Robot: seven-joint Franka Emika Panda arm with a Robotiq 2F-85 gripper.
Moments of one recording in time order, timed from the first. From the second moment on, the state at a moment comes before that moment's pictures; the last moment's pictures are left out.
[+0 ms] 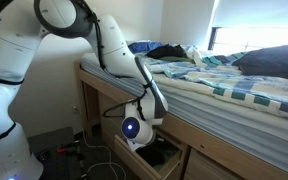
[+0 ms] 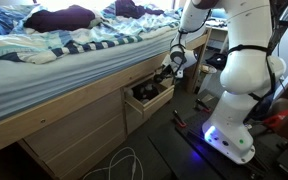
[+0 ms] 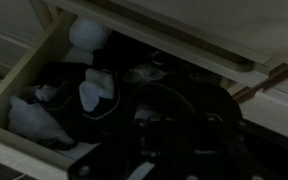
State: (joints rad) arm -0.09 0.56 -0.15 -2.21 2.09 2.58 0.30
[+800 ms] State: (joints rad) arm -0.09 0.60 -0.15 -2.18 2.17 2.59 0.30
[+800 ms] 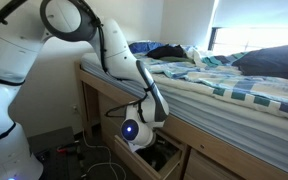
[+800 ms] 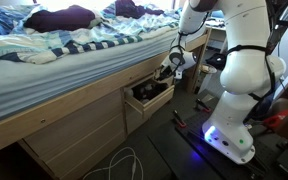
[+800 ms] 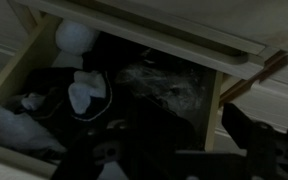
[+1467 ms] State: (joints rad) arm -0.08 0.43 -0.15 -2.33 1.79 2.59 0.37
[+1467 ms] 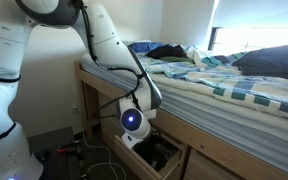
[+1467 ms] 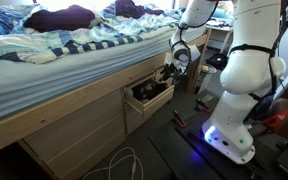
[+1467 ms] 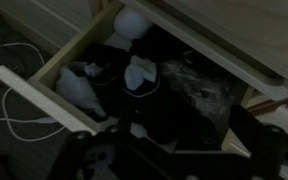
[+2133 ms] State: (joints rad) arm -0.04 0.22 -0.14 -2.50 1.32 2.57 0.66
